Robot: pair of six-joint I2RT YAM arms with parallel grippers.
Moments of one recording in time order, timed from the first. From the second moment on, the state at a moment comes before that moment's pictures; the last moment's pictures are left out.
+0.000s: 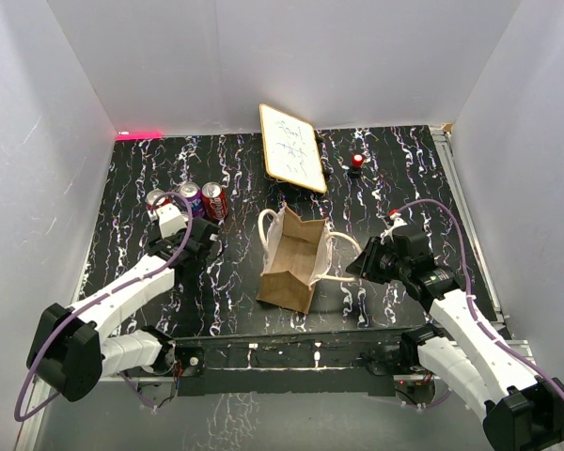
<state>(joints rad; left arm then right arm) -0.56 1.14 0.69 -0.63 -0.82 -0.89 0.31 0.77 0.53 -0.50 -0.29 0.61</state>
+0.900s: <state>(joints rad) -0.53 1.21 0.66 -0.63 -0.84 -0.99 0.31 0.77 0.53 -0.50 -0.29 0.61</state>
